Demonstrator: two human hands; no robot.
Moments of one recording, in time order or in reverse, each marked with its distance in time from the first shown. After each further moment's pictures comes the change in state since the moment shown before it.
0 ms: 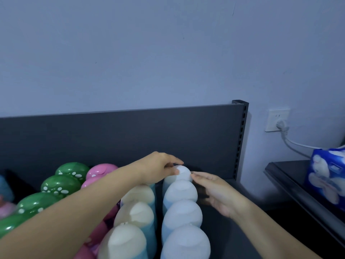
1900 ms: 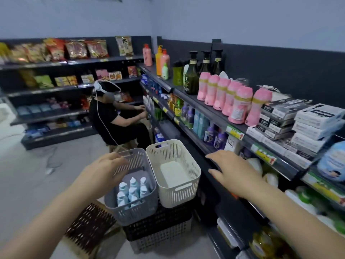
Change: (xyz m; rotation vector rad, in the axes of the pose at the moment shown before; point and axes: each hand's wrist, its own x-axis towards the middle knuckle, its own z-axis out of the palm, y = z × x) left_hand -0.980 -0.229 0.029 0.395 0.527 -1.413; right_hand -0.213 0.144 0.793 -1.312 -0.907 -1.085
